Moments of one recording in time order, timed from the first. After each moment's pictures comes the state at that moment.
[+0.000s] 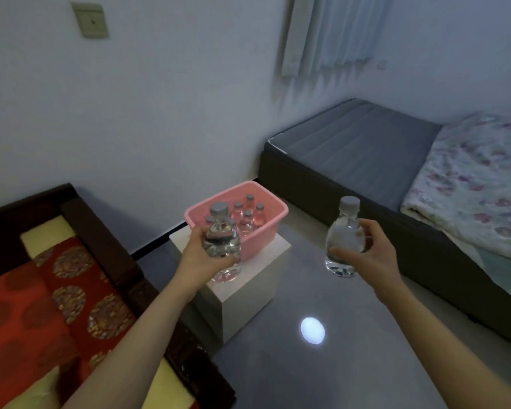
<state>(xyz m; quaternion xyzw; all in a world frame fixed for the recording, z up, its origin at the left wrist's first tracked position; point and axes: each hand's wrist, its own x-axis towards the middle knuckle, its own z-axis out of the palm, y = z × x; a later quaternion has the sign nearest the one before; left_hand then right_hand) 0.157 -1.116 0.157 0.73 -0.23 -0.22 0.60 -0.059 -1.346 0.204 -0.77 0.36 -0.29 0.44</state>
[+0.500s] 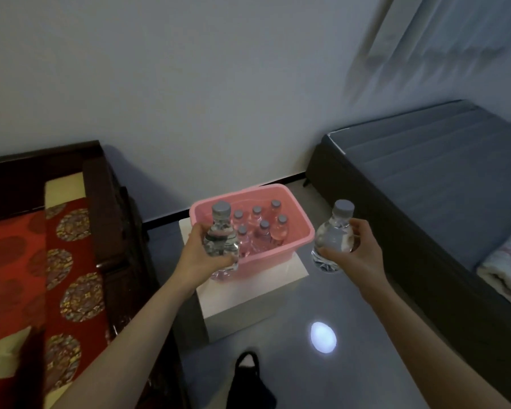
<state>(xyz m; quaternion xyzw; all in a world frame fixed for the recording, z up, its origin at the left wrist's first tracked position) 0.233 -1.244 0.094 0.77 -0.08 -0.14 0.61 0.112 -1.517 0.155 -0.81 0.24 -0.16 0.51</state>
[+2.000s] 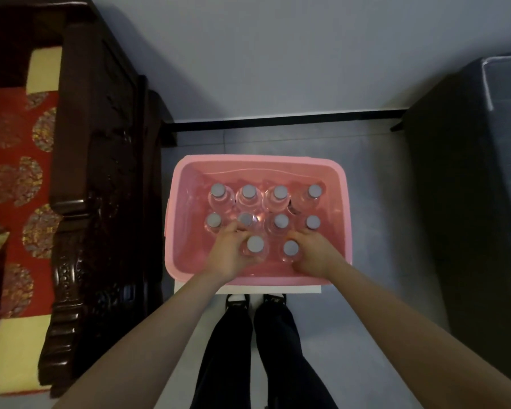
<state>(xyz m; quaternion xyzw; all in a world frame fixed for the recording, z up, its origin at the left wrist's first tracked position) 0.354 -1.398 -0.052 0.87 0.01 -0.24 0.42 0.376 -1.615 -0.074 -0.91 -0.14 0.33 0.22</state>
